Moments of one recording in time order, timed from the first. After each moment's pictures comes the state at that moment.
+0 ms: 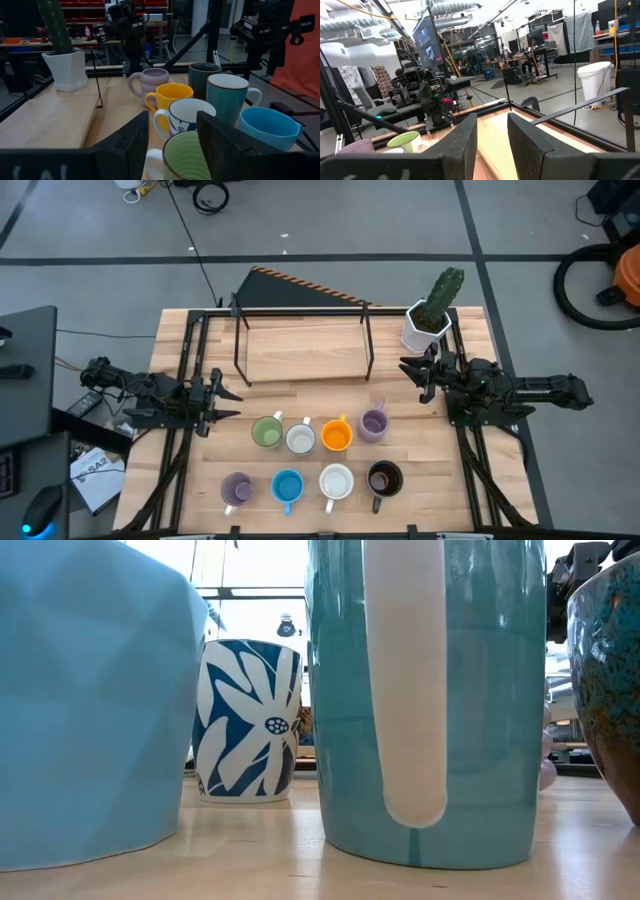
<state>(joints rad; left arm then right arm) -0.36 0.02 0.14 -0.15 -0.27 -0.01 -0.09 0.17 0.01 0.35 0.21 0.18</state>
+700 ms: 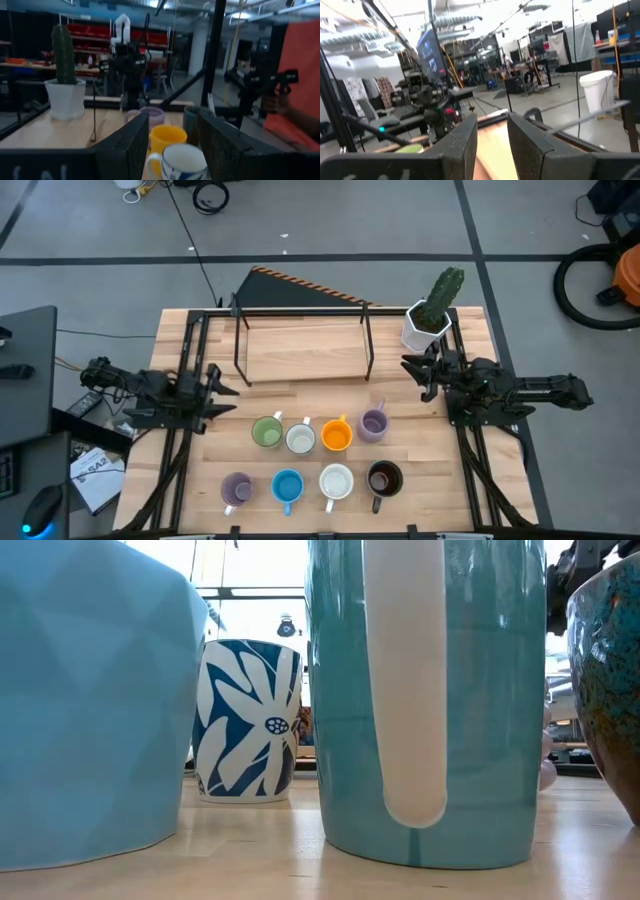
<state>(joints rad) -0.36 0.02 0.14 0.06 -0.28 -0.07 -0.09 0.17 0.01 0.43 0.21 0.18</state>
